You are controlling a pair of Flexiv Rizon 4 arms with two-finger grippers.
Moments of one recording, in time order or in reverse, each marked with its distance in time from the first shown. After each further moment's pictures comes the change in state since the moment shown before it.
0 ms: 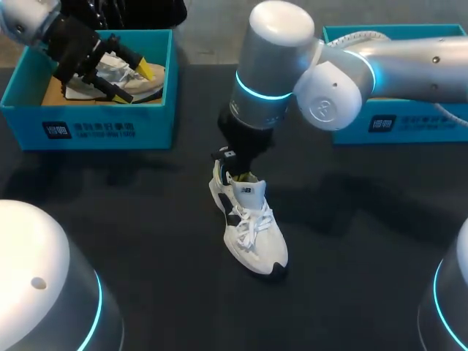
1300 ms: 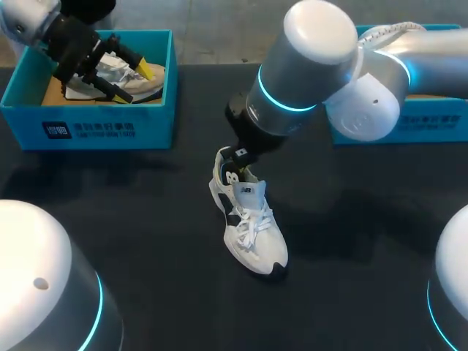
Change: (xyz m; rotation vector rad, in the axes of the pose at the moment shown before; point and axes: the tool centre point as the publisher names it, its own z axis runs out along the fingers) left arm 0.000 0.000 0.000 0.001 0.000 0.000; right arm 0.004 -0.016 -0.057 -0.205 -0.043 -0.105
